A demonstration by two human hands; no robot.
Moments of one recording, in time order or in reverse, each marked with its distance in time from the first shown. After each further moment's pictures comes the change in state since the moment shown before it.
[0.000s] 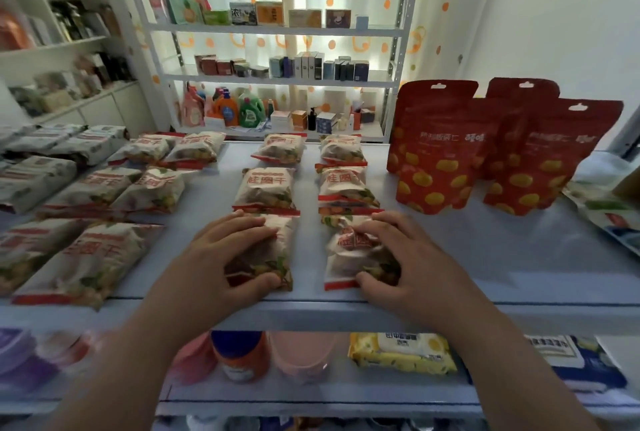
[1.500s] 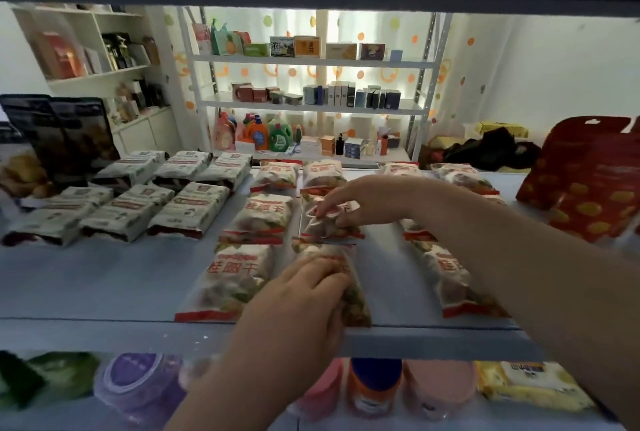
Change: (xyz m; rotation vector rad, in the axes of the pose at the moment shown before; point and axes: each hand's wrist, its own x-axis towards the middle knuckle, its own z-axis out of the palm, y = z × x) left_hand -0.065 -0.105 -0.113 0.183 -0.091 0.096; right_hand 0.245 -0.206 0.082 -0.270 -0.497 -0.306
